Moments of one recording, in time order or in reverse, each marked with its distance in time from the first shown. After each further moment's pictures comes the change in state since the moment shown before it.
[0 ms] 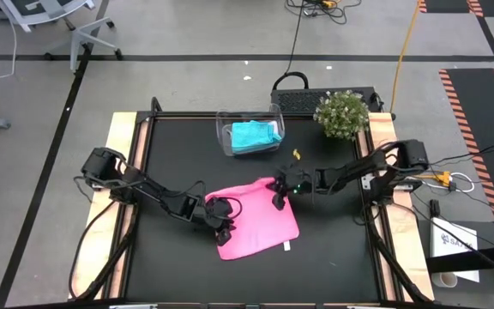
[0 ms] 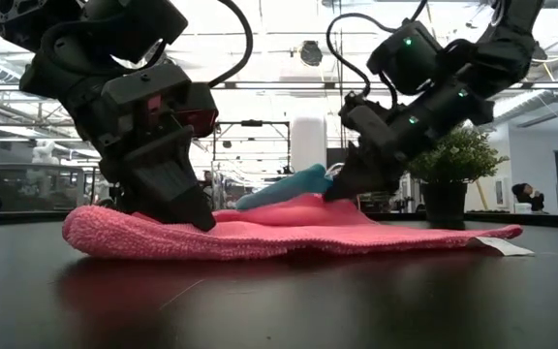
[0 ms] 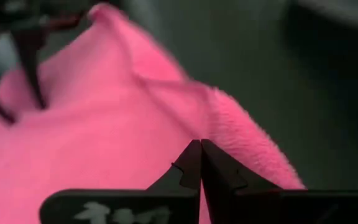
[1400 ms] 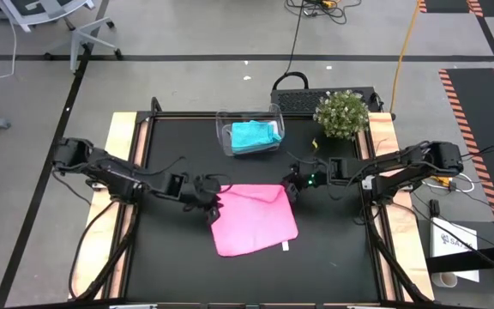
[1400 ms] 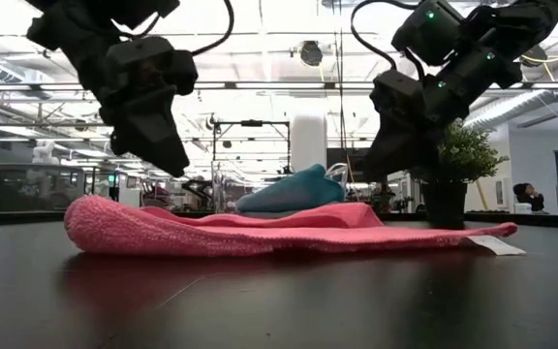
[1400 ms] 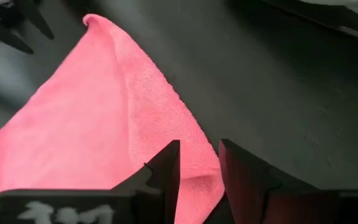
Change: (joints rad) left arm 0.143 -0.345 -0.002 -0.364 -0.026 0.137; right arm -0.058 -0.336 -0.029 -0.406 -0.065 0.203
